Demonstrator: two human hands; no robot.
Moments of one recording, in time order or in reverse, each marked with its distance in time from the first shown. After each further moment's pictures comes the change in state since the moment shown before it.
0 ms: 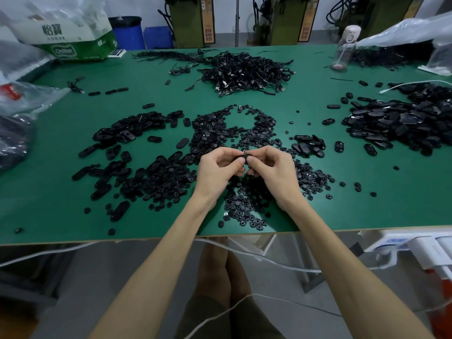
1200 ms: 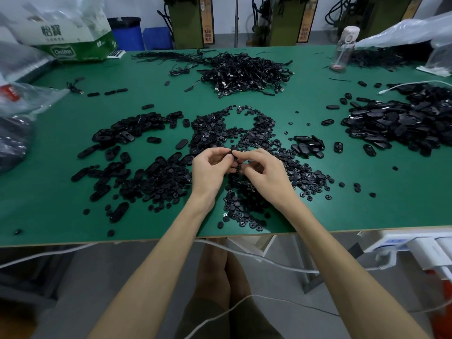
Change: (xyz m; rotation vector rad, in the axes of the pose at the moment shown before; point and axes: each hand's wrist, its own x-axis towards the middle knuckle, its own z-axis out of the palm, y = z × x) left_hand 0.005 -0.002 0.000 -0.118 0.163 -0.068; right_hand -0.002 -0.010 0.008 -0.298 -0.119 -0.125
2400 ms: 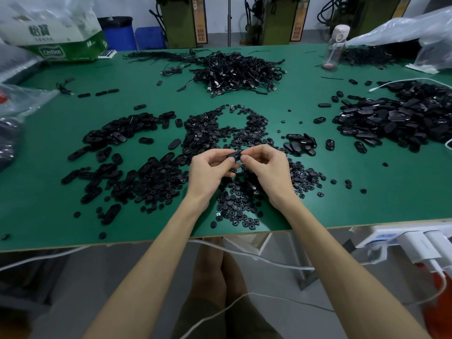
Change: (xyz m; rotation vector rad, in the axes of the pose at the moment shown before) left_hand -0.001 -0.003 0.002 0.072 -0.164 0.049; right_hand 0.002 0.016 -0.005 0.286 0.189 0.200
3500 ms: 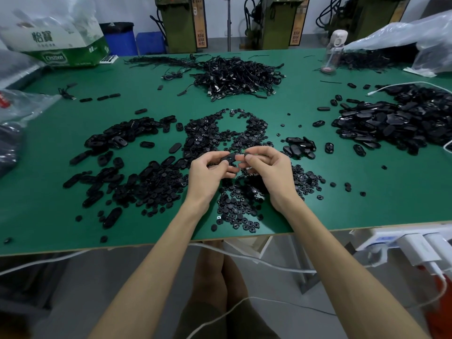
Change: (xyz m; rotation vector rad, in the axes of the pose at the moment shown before) left_hand 0.000 0.001 0.000 0.003 0.044 -0.009; right_hand 0.001 0.001 -0.003 0.343 -0.067 0.054
